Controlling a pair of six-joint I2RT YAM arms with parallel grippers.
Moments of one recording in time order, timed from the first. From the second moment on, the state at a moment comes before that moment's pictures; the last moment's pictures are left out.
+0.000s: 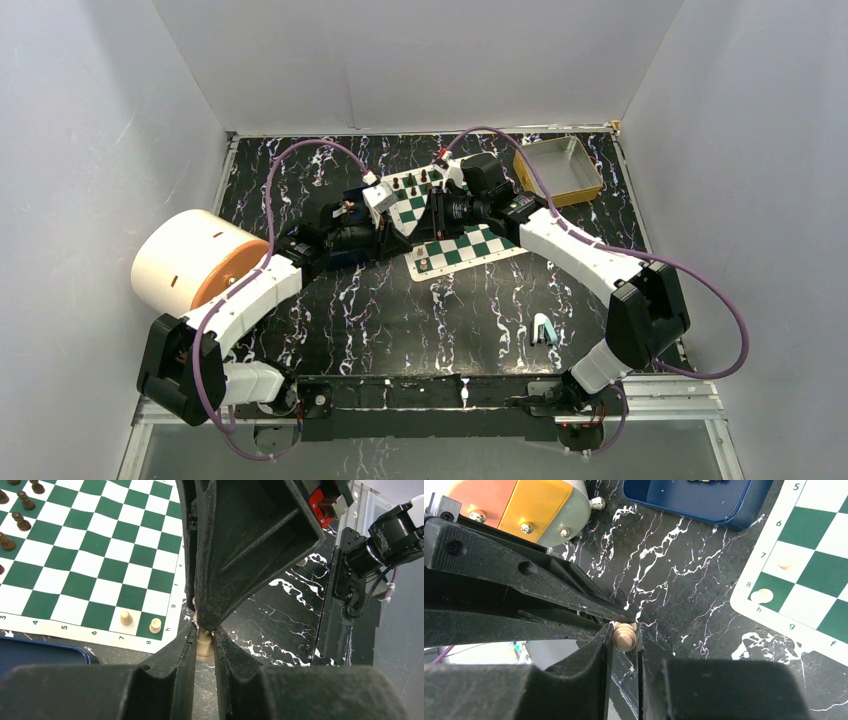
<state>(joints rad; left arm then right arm) -0.48 1.26 0.84 -0.01 0.73 0.03 0.66 1.55 1.25 -0.33 -0.57 0.57</state>
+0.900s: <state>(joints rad) -0.48 1.13 0.85 -0.17 0.18 -0.04 0.66 1.24 0.92 -0.27 0.01 0.20</state>
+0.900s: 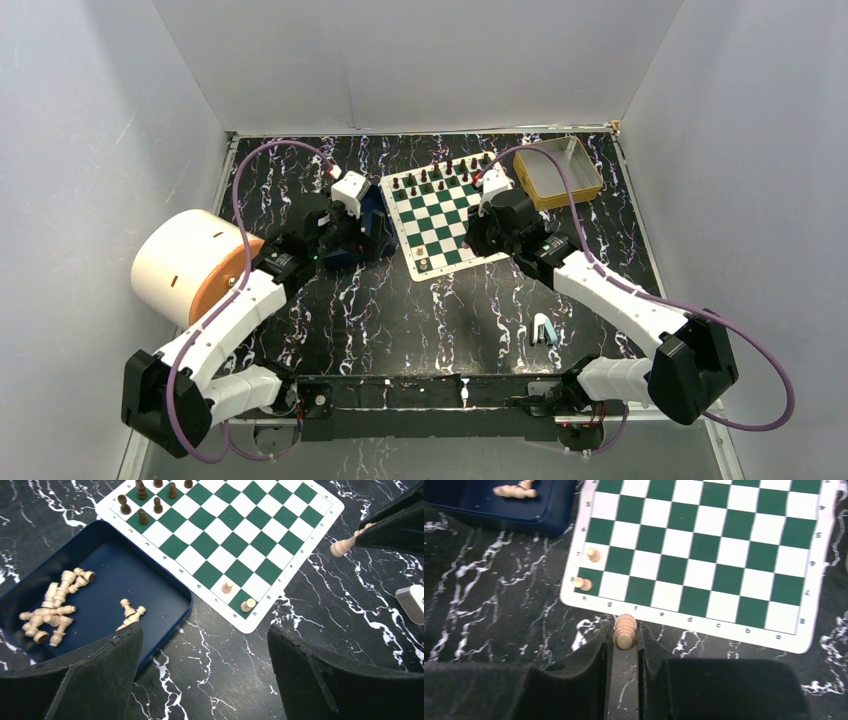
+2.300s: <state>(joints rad) -0.50 0.97 0.78 -0.17 0.03 0.03 0.66 1.43 0.72 0.06 0.28 0.15</state>
